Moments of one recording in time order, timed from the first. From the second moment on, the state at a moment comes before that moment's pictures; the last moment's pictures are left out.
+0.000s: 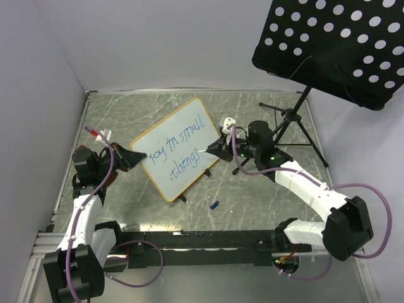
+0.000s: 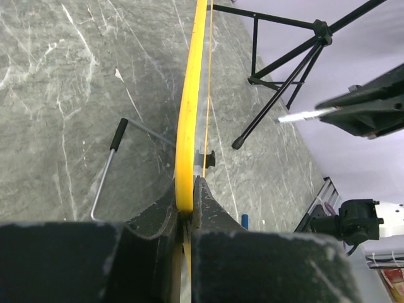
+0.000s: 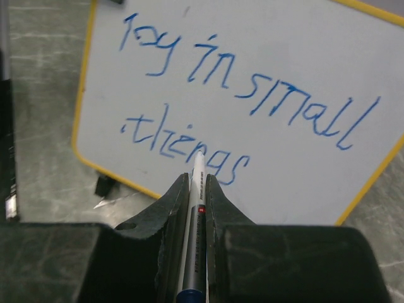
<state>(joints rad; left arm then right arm) 0.20 0.87 0.42 0.24 0.94 -0.55 0.52 1.22 0.85 0.10 -0.64 -0.23</state>
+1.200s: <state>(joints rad) 0.19 1.02 0.62 -0.06 1.00 -0.20 0.35 1.10 0.86 -0.20 -0.94 -0.23</state>
